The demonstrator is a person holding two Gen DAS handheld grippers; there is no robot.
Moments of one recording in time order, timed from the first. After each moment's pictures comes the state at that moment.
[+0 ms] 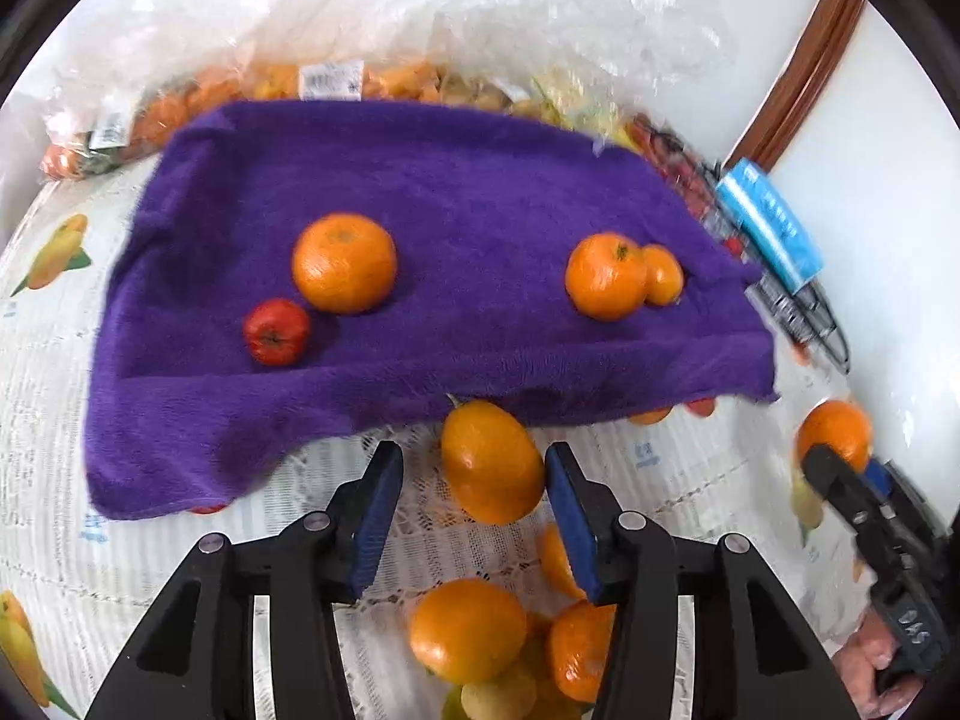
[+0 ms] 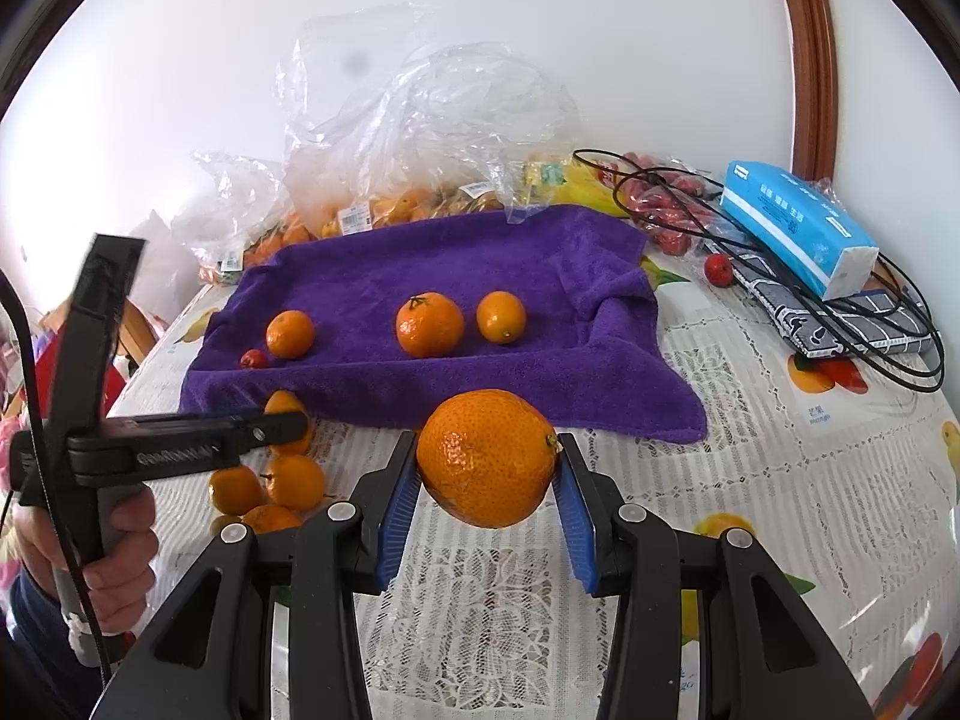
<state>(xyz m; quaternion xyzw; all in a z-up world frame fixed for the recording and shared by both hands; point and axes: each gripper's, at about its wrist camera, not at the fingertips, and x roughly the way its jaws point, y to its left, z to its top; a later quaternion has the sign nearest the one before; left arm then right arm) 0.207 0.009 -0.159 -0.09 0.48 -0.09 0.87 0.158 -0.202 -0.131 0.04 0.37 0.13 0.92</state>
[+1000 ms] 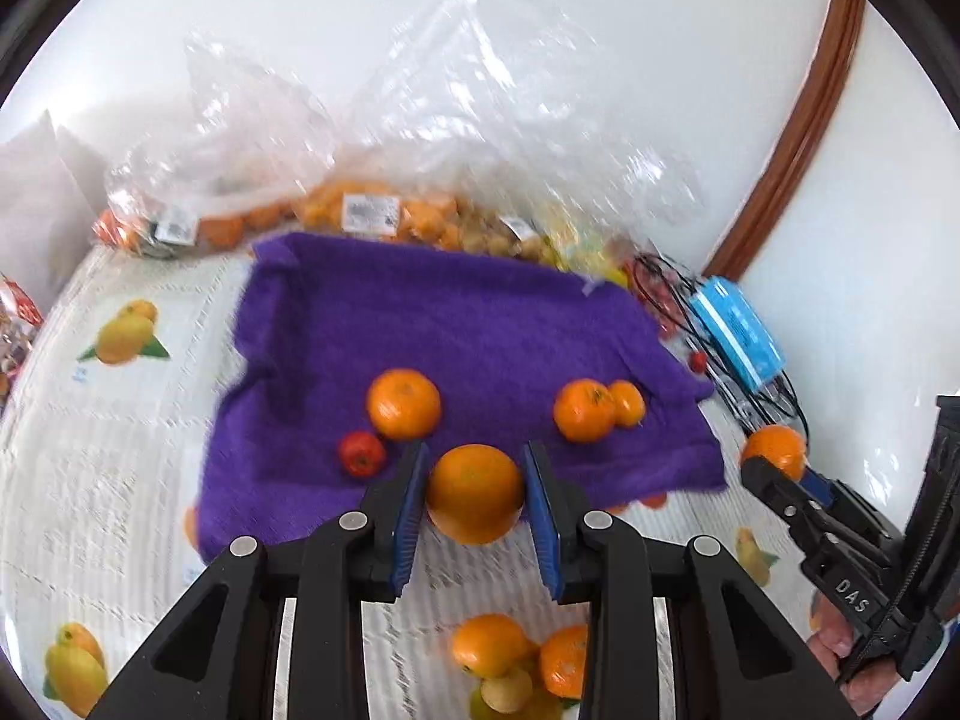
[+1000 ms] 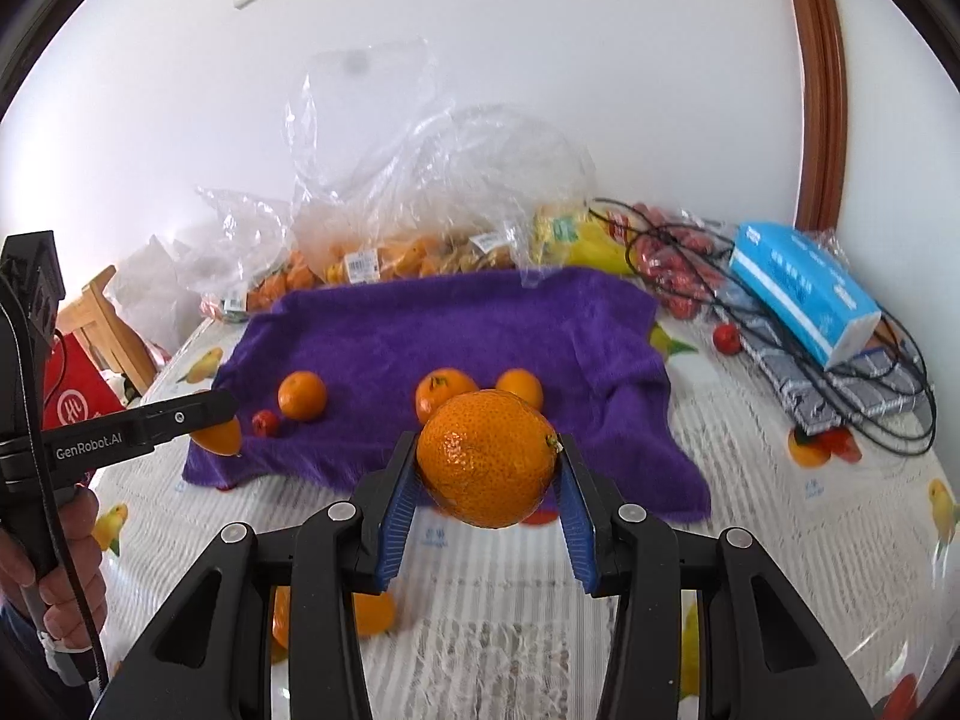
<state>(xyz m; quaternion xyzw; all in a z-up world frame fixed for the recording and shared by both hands) 0.189 0.056 -0.089 -0.13 0.38 -0.08 0.91 0.179 -0.183 -0.095 0.03 0.34 0.13 0.93</state>
